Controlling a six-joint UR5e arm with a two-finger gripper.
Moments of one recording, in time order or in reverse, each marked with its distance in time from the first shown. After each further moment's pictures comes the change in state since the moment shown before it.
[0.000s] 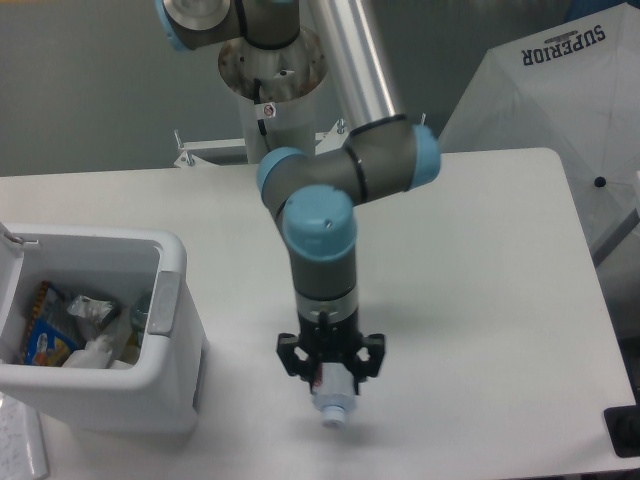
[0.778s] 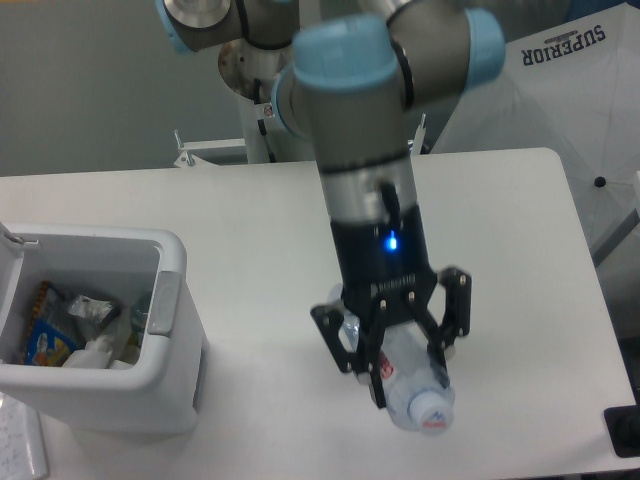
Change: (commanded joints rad) arm -0.011 0.138 0.215 0.028 -0.002 -0.384
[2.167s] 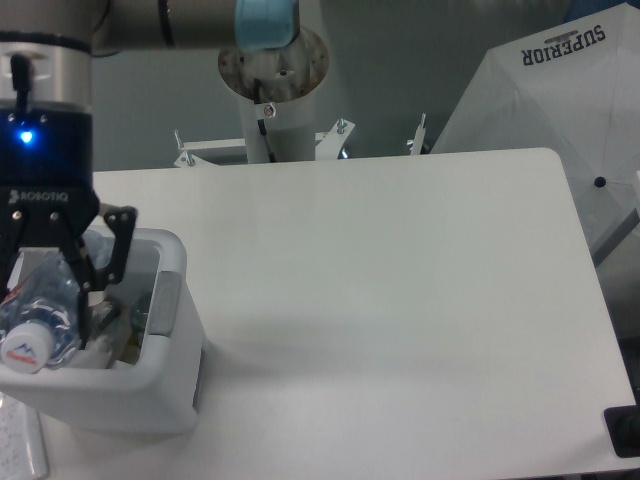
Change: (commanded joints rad) arm -0.382 0.012 -0.071 -0.002 0.009 -0.069
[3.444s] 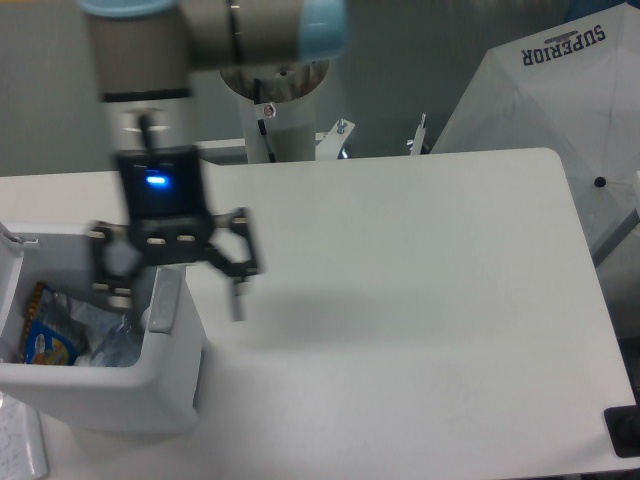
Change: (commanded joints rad) arm 0.317 0.095 -0.255 -0.011 0.071 0.390
